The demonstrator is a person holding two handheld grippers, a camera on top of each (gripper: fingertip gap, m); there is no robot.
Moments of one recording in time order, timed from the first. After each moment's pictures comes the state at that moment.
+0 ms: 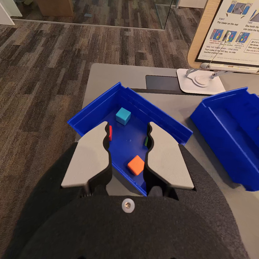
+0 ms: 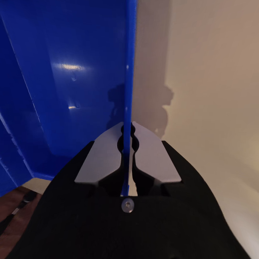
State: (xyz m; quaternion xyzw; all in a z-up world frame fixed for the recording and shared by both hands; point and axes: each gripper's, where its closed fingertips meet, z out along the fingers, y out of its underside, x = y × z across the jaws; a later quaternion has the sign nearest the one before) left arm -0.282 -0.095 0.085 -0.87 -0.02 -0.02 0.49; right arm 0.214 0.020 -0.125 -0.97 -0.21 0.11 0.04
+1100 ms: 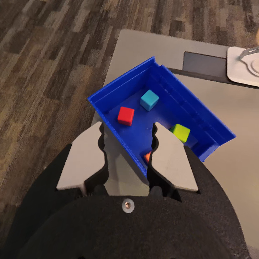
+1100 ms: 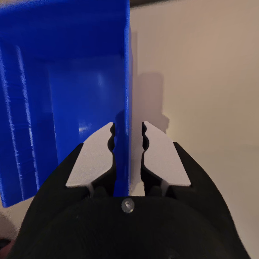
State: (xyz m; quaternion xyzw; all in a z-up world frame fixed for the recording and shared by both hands) left arm -0.328 -0.093 0.040 -0.91 -0.11 0.04 0.41; right arm 0.503 0.019 -0.094 -0.97 0.02 0.10 0.20
